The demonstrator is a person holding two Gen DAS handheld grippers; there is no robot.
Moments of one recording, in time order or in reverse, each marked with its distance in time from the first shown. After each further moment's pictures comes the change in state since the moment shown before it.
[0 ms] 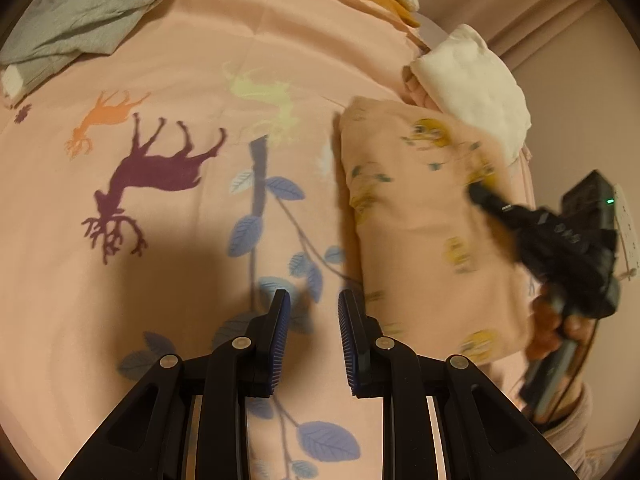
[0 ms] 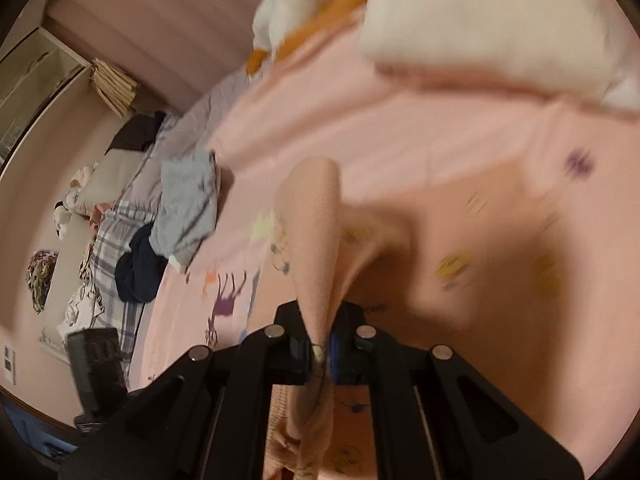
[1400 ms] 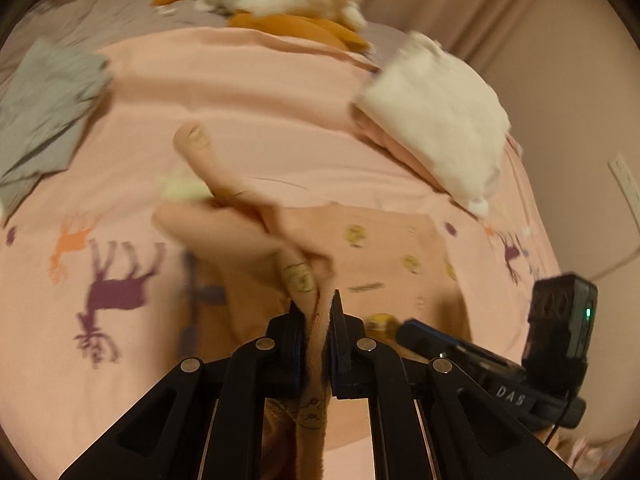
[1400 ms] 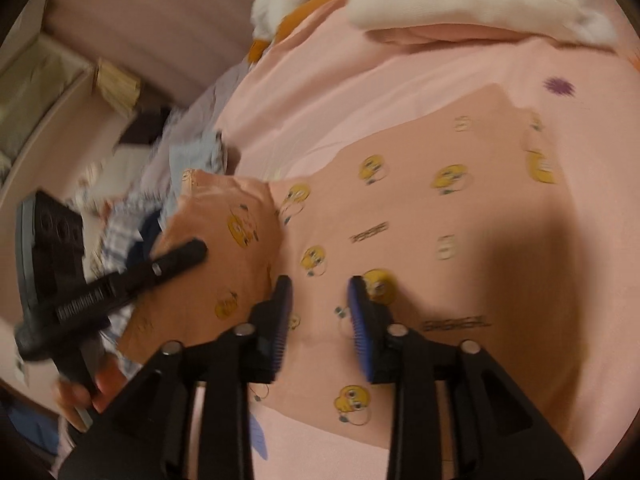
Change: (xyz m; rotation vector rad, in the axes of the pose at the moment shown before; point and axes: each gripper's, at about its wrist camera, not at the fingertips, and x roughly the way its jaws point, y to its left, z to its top) left arm 0.003 -0.085 0.049 0.169 -0.081 0.077; right arm 0.000 -0.010 -0.060 0.084 0.026 0.061
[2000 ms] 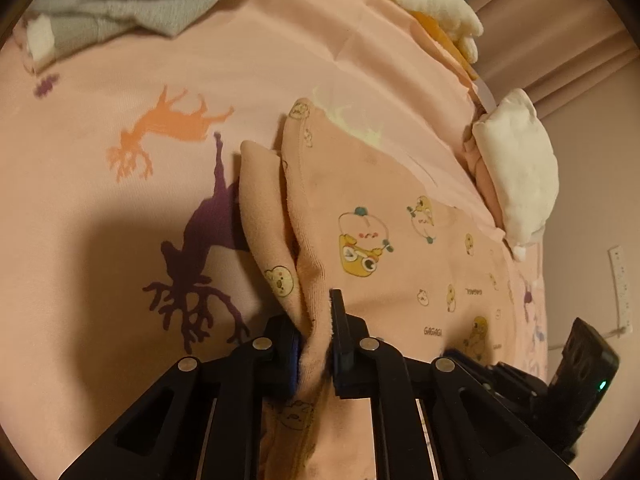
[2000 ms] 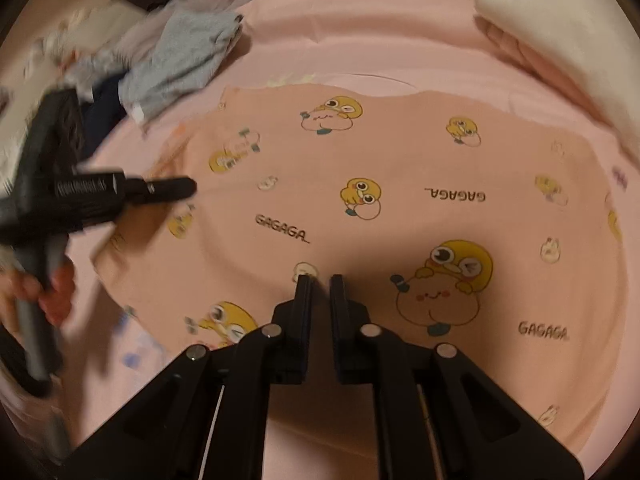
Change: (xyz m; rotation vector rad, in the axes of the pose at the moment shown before) left arm 0.011 0.157 -0.030 -0.319 0.002 -0.074; right arm 0.075 0.064 -0.032 -0.421 0.202 -0.276
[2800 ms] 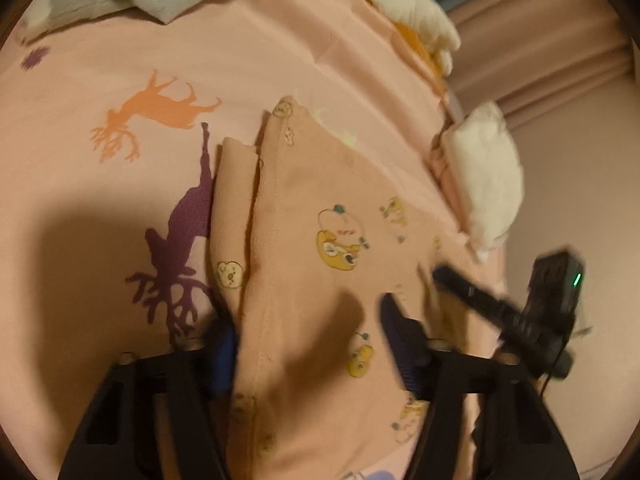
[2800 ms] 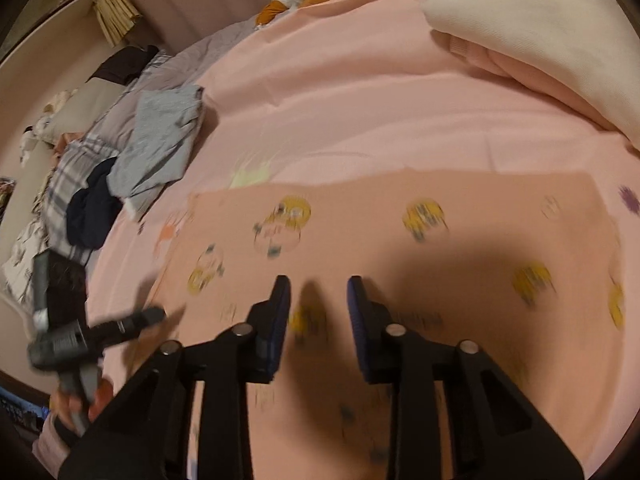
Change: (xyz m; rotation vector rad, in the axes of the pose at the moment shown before) left arm 0.007 0.013 -0.003 -0.018 -0.006 -0.154; right arm 0.012 -0.034 0.062 0.148 -0.113 0.028
